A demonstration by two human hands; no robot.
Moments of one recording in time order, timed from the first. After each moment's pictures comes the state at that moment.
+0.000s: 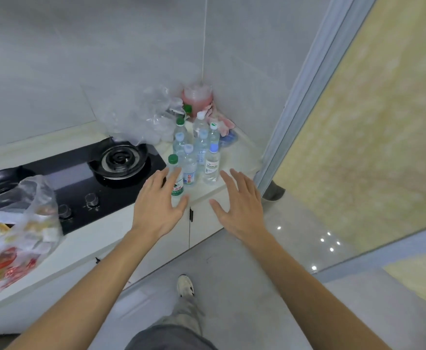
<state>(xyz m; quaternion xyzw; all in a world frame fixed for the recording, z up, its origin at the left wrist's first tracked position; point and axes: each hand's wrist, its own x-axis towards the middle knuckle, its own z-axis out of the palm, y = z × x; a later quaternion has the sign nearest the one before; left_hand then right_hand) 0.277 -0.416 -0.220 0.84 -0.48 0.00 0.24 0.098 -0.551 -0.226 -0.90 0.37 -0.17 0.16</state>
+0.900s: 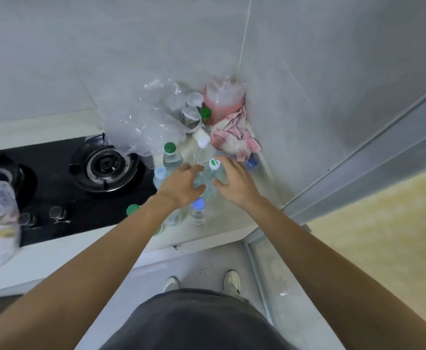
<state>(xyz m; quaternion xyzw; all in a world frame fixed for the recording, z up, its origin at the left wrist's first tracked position) 0.394 -0.732 -0.257 0.89 -0.34 -0.26 0.18 0.295 -0.897 -0.290 -0.93 0.19 -0.03 0.32</state>
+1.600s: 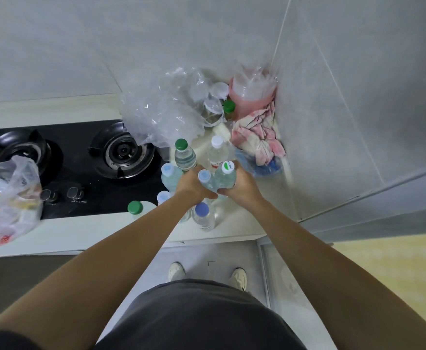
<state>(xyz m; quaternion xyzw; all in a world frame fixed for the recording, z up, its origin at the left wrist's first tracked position) 0.404 -0.769 -0.308 0.92 -0.12 -0.29 0.23 0.331 -0.923 -0.348 -0.85 0.20 0.02 0.50</state>
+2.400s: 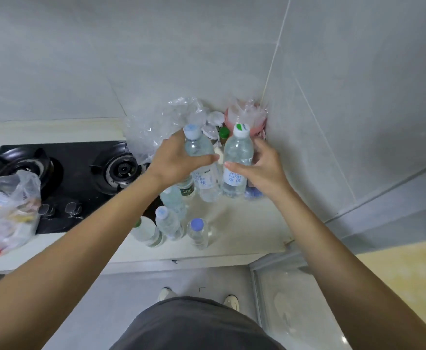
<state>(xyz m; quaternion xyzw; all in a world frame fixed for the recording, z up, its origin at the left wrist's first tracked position) 0.418 -0.752 -0.146 0.85 -0.22 -0.14 0.45 0.329 -0.963 -0.202 -0.78 0.15 -0.15 0.58</state>
